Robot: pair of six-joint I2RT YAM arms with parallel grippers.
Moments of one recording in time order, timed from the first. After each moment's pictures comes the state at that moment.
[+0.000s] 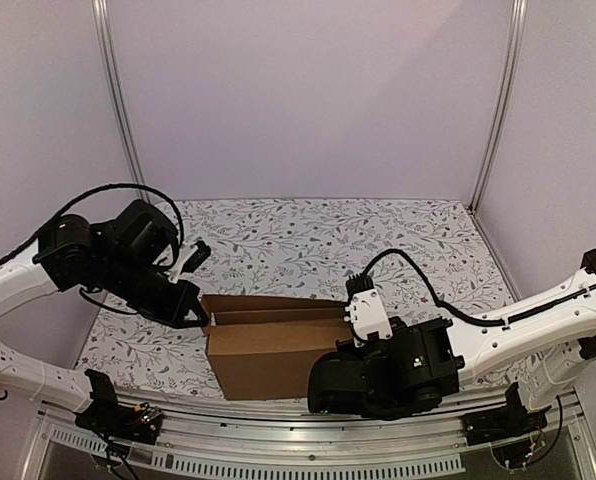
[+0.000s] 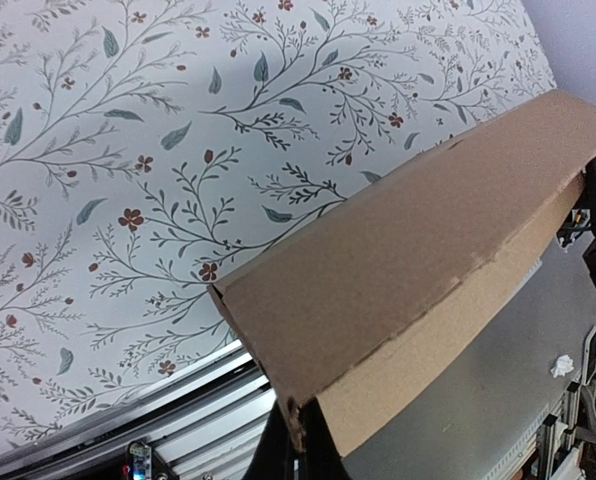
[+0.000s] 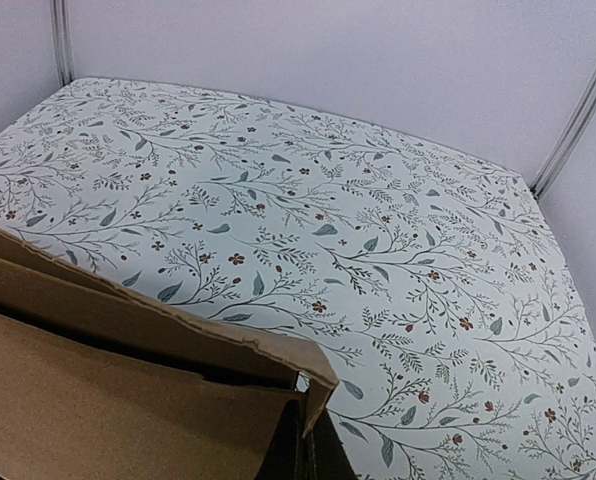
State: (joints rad) left arm -0.95 1.08 1.12 -1.07 0.12 -0.62; right arm 1.60 1.65 1.25 -0.95 1.17 1.18
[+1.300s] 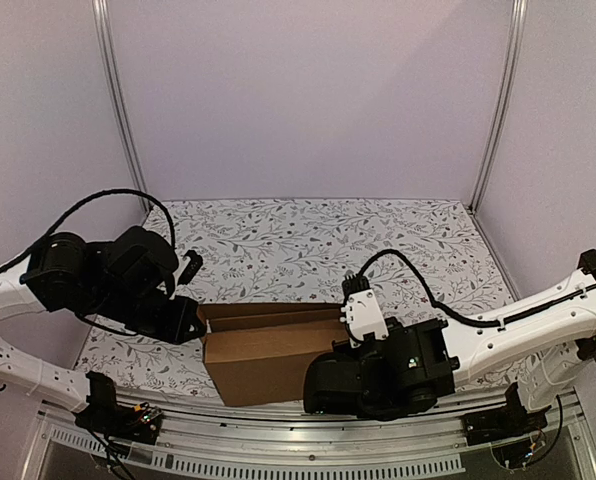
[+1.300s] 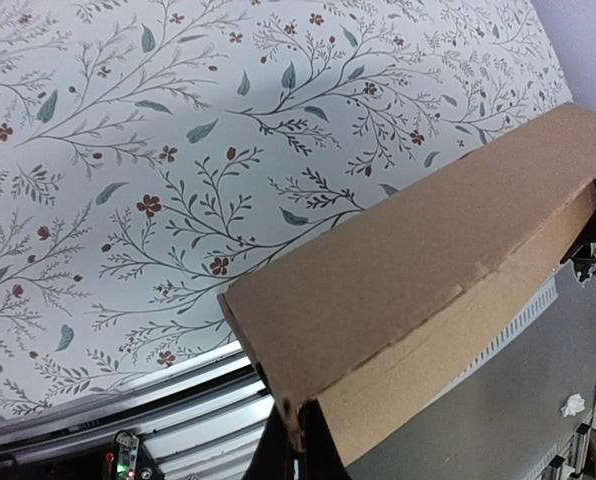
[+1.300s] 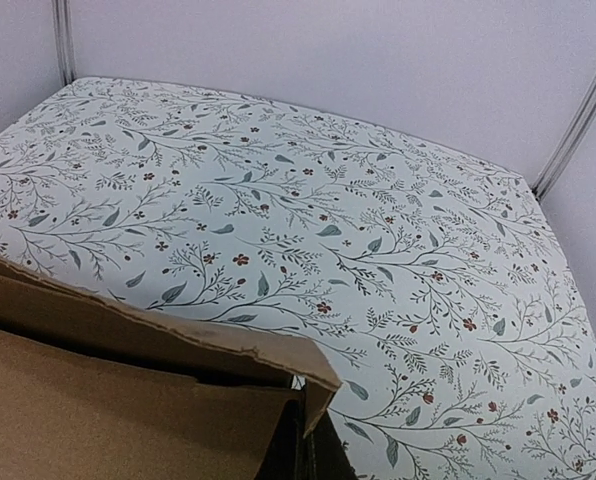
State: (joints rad) left arm -1.17 1.04 1.09 -1.08 -0.13 -0.86; right arm 1.60 1.67 1.27 -0.95 1.17 1.18
